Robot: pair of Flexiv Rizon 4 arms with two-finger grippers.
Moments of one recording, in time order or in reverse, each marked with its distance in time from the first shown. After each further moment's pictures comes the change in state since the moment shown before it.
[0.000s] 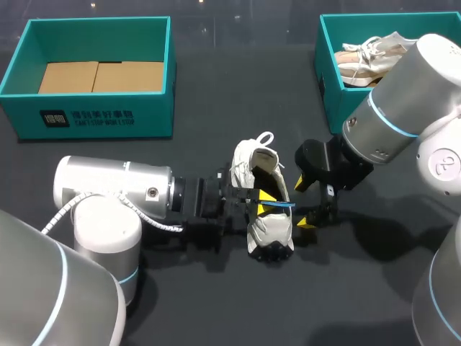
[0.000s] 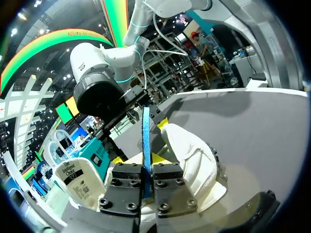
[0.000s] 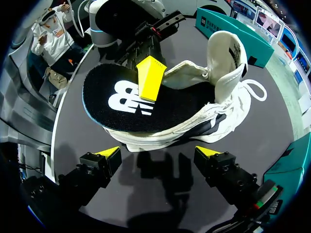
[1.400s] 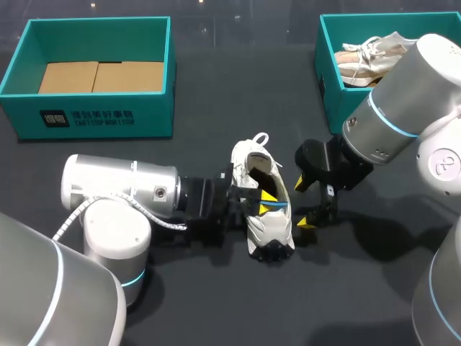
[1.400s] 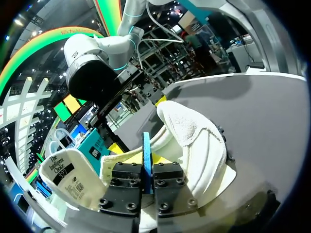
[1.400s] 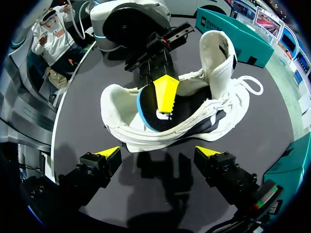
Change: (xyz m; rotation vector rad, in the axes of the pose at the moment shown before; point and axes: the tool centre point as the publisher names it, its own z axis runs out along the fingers) left arm 0.001 0.028 0.008 -0.078 0.013 0.036; right arm 0.000 0.000 0.000 0.000 0.000 0.000
